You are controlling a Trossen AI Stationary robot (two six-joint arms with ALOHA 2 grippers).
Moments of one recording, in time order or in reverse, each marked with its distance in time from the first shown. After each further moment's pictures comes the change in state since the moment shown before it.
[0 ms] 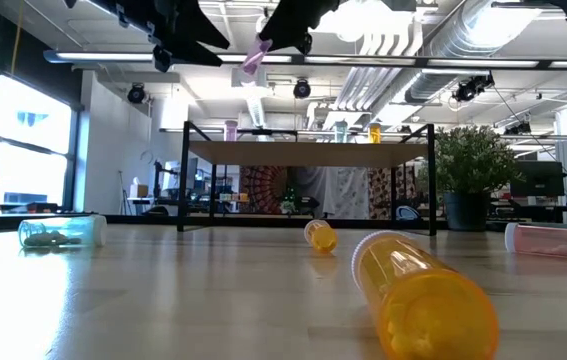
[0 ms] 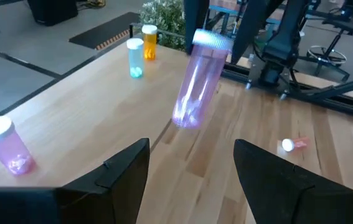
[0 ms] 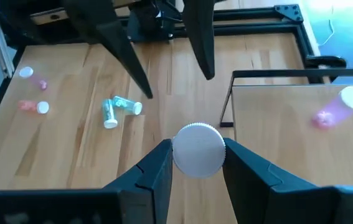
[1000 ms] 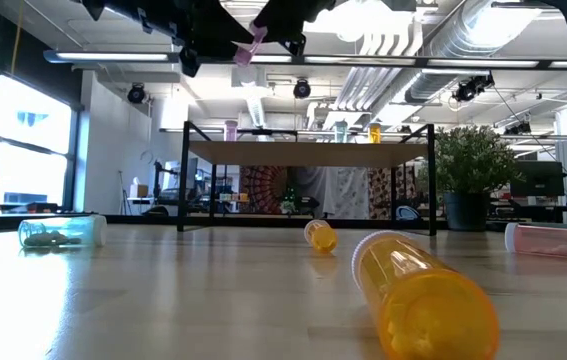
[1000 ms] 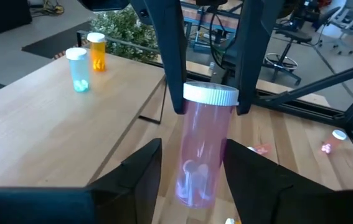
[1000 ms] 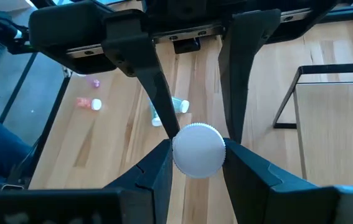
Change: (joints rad) left arm -0.034 0.130 0.001 0.185 0.110 -0.009; right arm 0.028 0.023 0.000 -0.011 -0.160 0.054
